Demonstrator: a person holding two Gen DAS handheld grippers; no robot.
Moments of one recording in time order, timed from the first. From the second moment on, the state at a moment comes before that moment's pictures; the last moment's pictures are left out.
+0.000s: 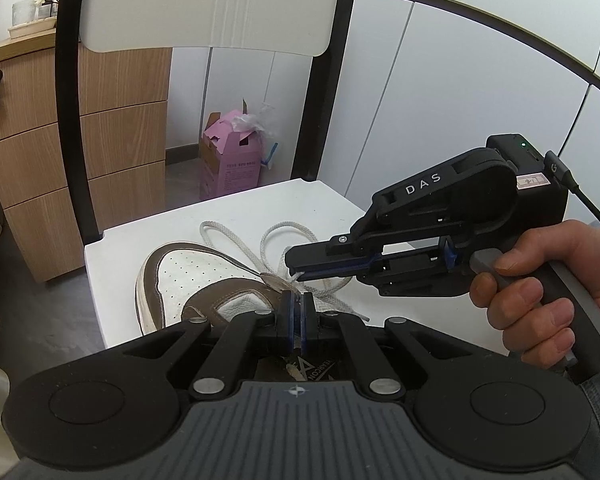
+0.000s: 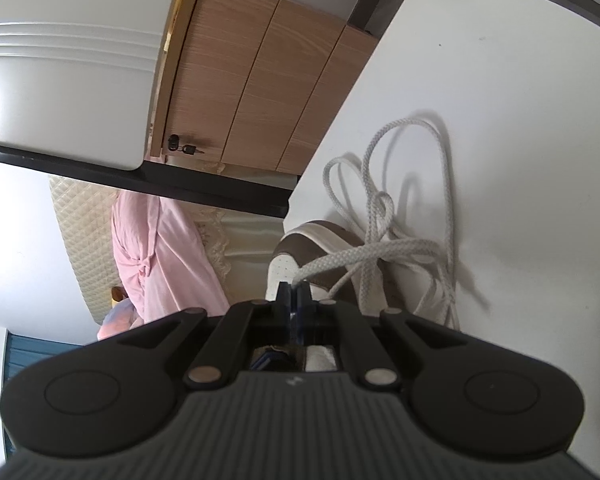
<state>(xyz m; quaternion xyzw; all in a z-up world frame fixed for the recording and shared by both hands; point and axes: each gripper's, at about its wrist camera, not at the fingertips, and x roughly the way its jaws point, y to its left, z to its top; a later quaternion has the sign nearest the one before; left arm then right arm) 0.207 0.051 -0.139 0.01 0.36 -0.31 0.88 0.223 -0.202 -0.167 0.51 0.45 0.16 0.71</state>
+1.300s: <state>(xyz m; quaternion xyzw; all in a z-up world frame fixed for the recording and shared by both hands) 0.208 0.049 -0.140 0.01 0.36 -0.31 0.88 0.227 -0.196 -0.166 0.49 0.46 0.17 0.72</state>
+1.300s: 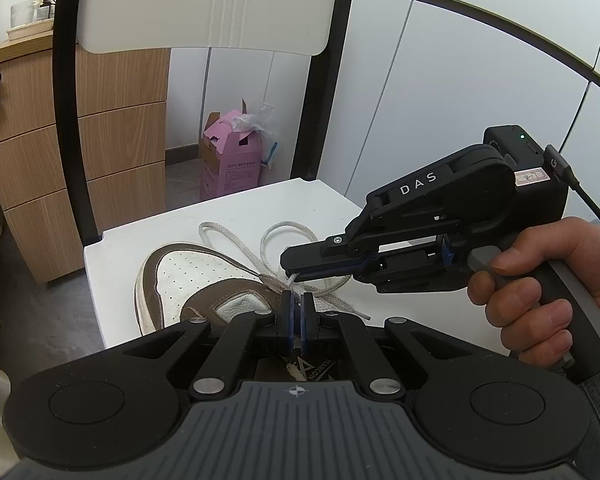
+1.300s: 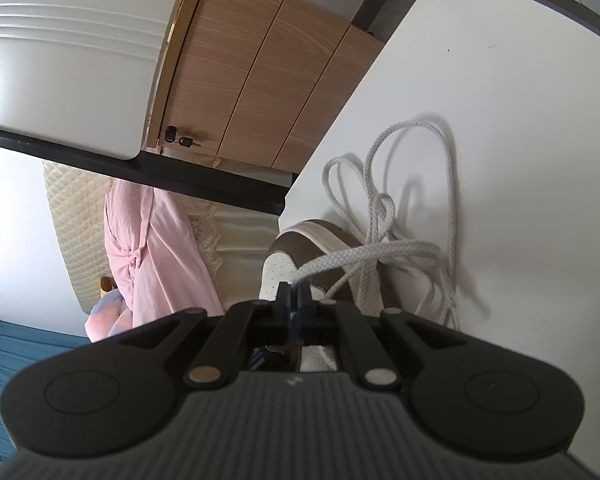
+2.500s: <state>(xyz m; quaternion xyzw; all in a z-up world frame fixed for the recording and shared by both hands) 0.207 0.050 -0.136 0.02 0.35 -0.29 0.89 0.232 -0.190 -0.163 0.46 0.46 0.18 0.74</state>
